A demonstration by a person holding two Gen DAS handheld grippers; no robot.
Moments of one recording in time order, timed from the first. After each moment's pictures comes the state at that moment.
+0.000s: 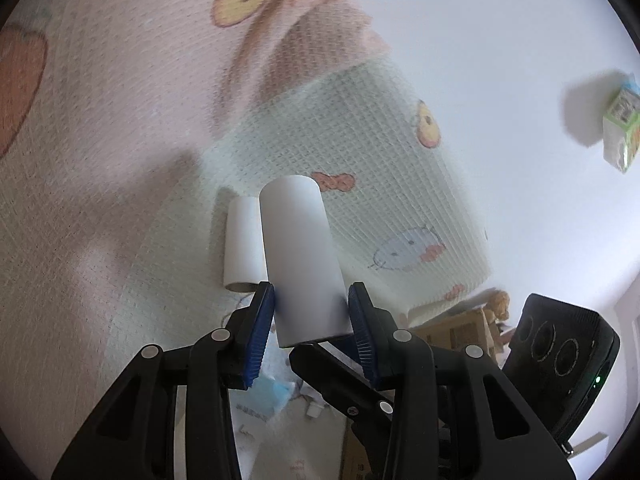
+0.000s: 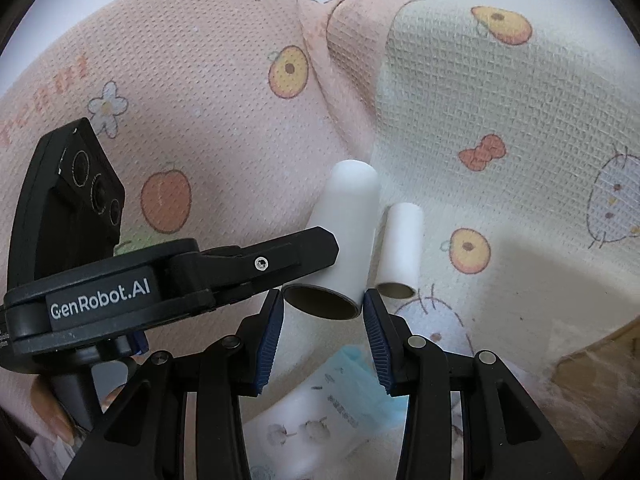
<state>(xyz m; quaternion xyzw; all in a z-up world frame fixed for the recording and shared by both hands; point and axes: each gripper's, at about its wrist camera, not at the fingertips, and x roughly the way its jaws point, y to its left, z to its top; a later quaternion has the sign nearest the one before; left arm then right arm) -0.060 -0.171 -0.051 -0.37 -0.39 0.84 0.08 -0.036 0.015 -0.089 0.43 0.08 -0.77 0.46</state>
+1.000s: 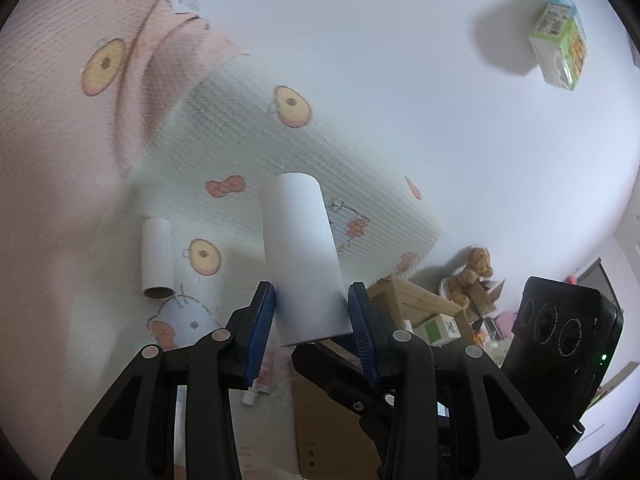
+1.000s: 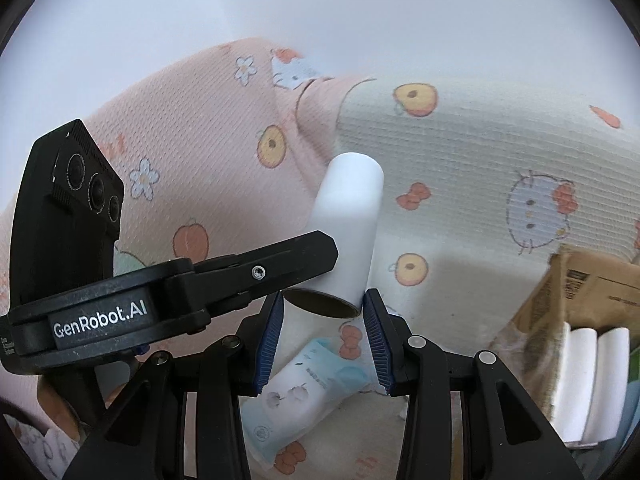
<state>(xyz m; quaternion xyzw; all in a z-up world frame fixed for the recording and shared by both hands) -0.050 -0.076 0.037 -0.35 -0.30 0.88 0.14 -0.028 0.113 -0.010 0.38 0.03 -0.81 0.44</state>
